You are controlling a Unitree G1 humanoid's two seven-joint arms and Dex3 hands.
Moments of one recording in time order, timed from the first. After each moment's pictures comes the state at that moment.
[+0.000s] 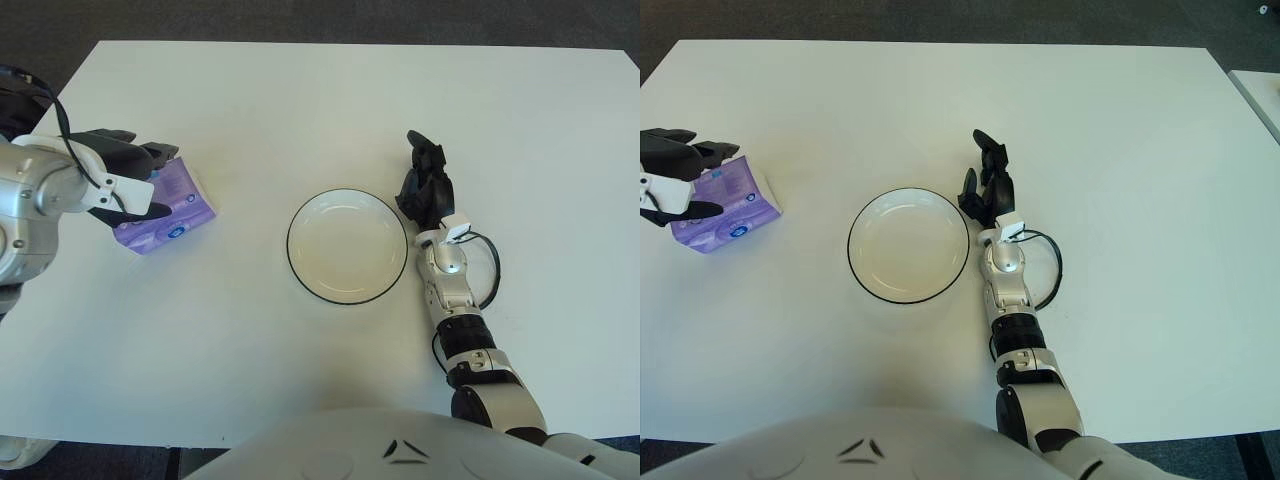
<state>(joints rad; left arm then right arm) -0.22 1.16 -0.05 -0.36 0.77 0.25 -1.03 -0.30 0.09 -0.05 0.48 -0.02 -0.46 -0.07</state>
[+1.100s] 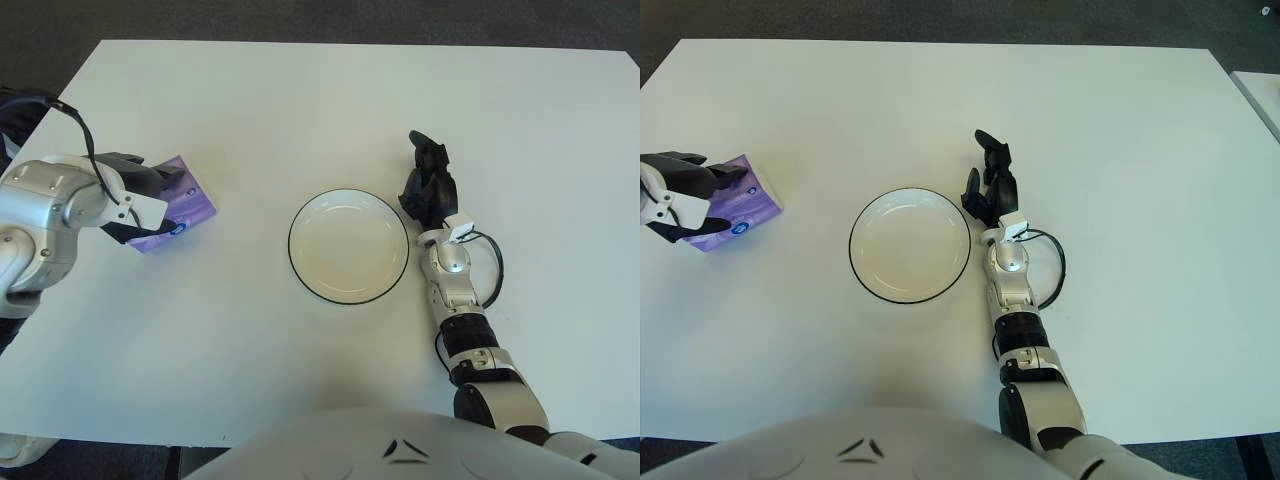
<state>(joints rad) -0.23 1.13 -0.09 -0.31 0.79 0.16 -1.03 -0.31 0.07 -0.05 0.49 -0.01 -0.47 -0.06</state>
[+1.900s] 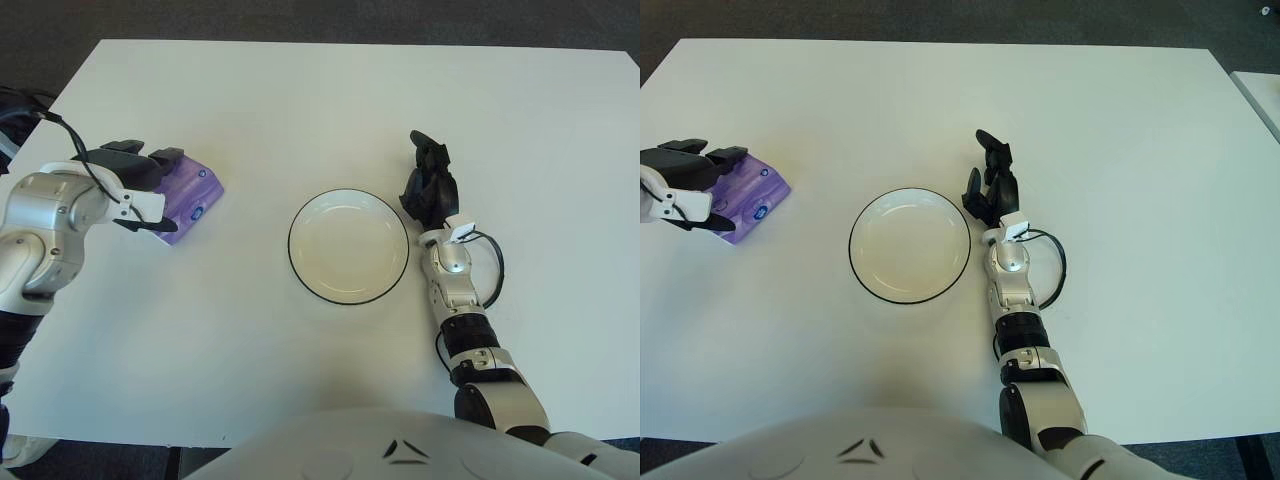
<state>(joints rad) -0.21 1.04 -0.06 -0.23 0.80 0.17 -0.80 -0.31 0.07 -0.06 0.49 -0.01 -0.47 -0.06</state>
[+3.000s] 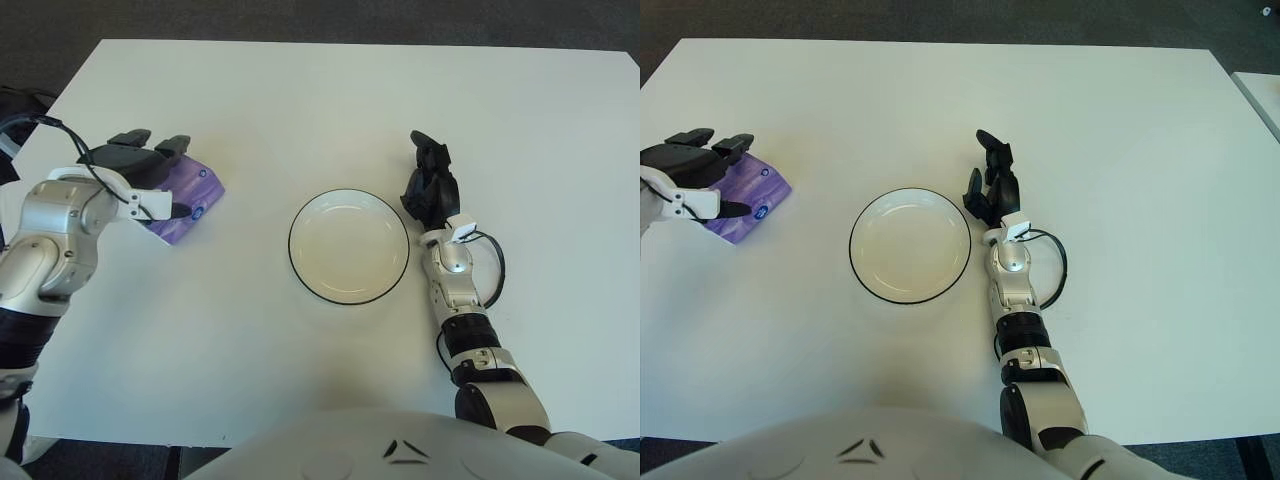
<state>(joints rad) -0.22 0.96 -0.06 -0.21 0.79 0.19 -0.67 -0.31 0.07 -0.06 0.49 -0.01 -0.47 -0.04</state>
